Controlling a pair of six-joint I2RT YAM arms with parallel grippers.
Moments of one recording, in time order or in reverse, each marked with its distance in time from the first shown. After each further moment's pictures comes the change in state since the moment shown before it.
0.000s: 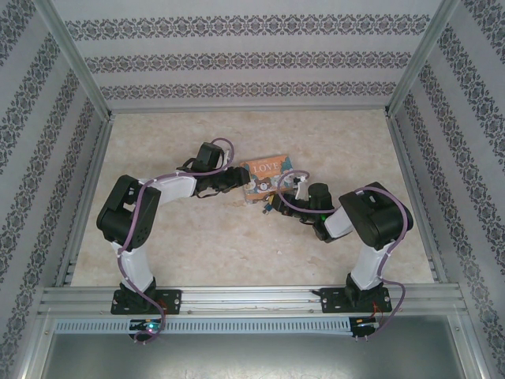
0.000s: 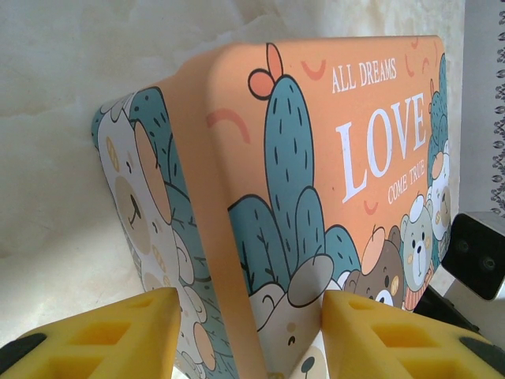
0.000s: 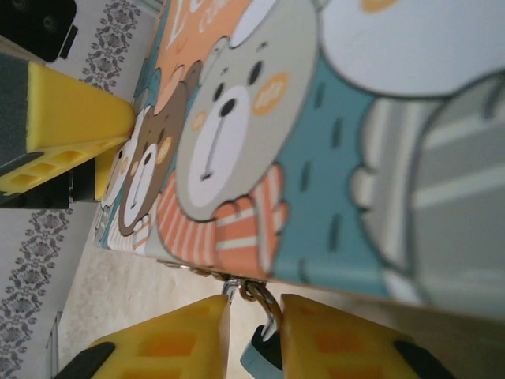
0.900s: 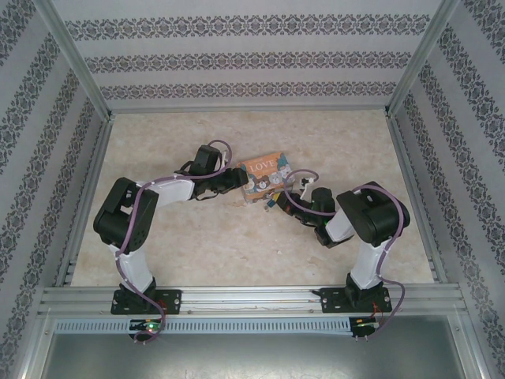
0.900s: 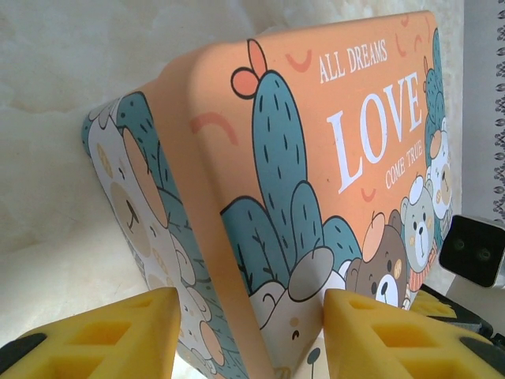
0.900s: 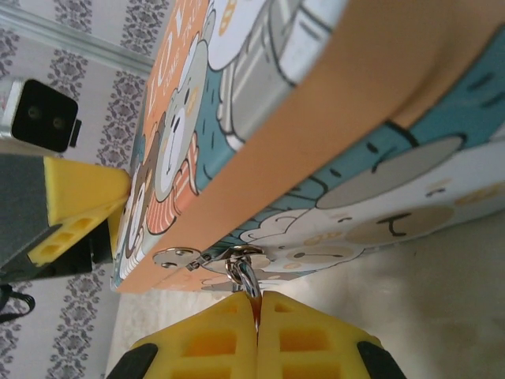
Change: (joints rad) left arm 0.000 -0.034 -0.057 0.051 -0.032 -0.018; right arm -0.013 0.034 -0.058 0.180 0.098 0.229
